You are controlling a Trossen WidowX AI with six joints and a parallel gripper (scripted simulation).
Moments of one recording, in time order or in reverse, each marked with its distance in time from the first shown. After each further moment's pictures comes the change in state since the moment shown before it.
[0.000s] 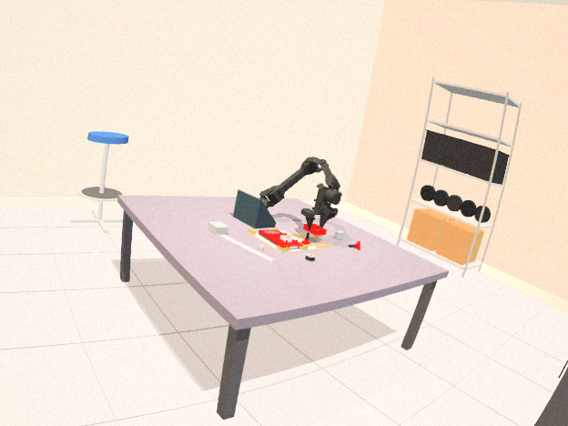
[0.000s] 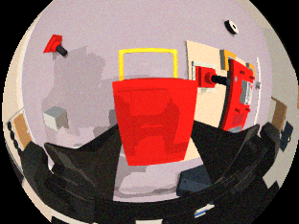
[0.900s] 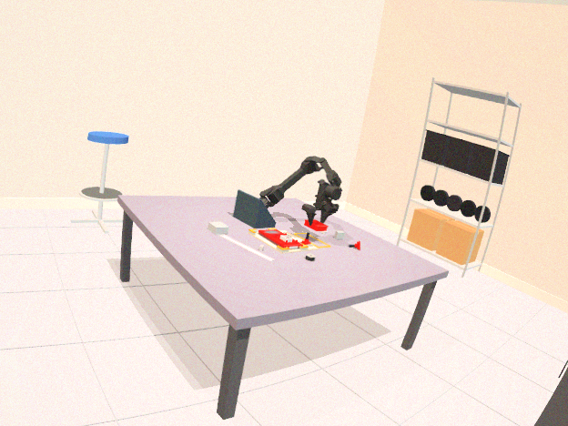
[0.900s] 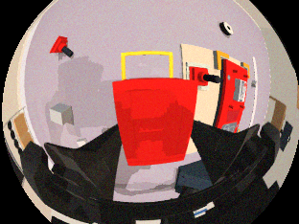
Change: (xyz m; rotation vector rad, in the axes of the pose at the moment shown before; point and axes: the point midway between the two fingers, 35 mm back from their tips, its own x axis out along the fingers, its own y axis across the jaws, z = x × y) arm -0.021 -0.001 0.000 0.000 0.001 -0.001
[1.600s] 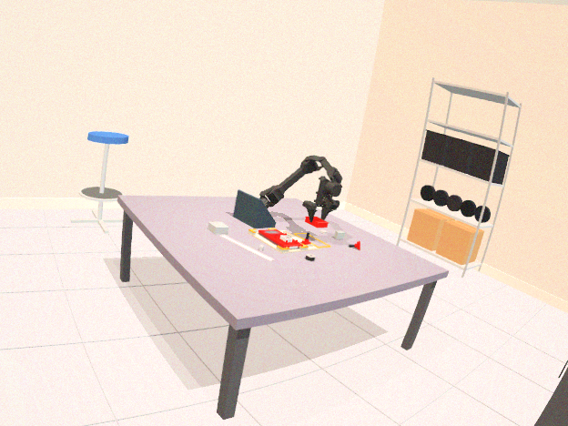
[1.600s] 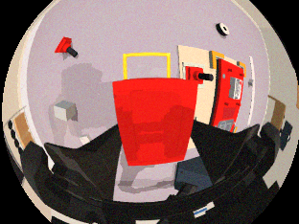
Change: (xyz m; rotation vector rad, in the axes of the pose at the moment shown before) arm -0.016 0.000 -0.001 0.000 0.001 0.000
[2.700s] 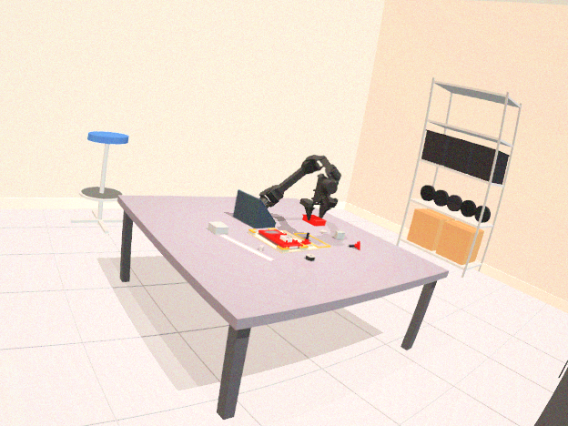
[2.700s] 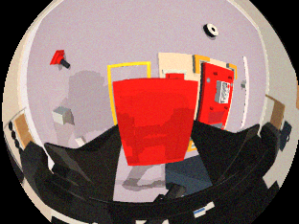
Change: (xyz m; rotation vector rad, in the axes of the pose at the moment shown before) arm -0.015 -0.035 0.016 0.002 0.000 -0.006
